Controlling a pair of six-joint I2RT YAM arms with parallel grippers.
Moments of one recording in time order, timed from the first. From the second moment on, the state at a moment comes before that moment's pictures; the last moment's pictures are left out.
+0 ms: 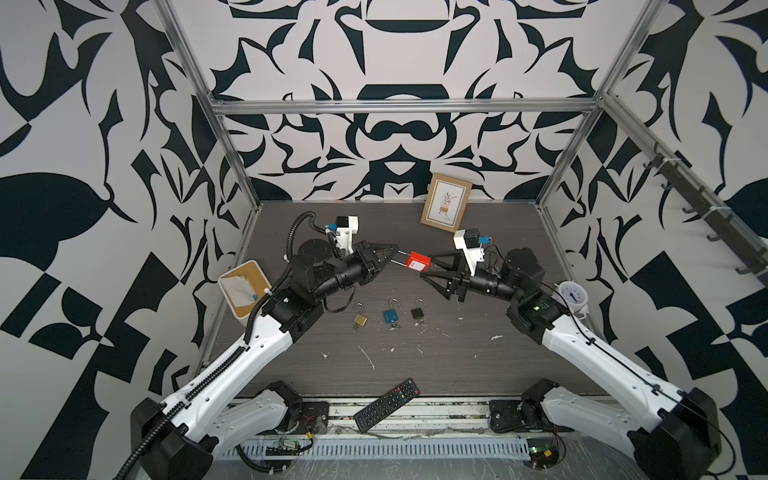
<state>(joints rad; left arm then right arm) -0.64 1.03 0.93 0.06 0.41 -1.24 0.53 1.04 0.77 0.24 -0.71 0.26</state>
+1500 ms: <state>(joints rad) -0.64 1.09 0.87 0.24 0.51 -1.28 0.53 1.09 0.81 0.27 -0.81 0.39</state>
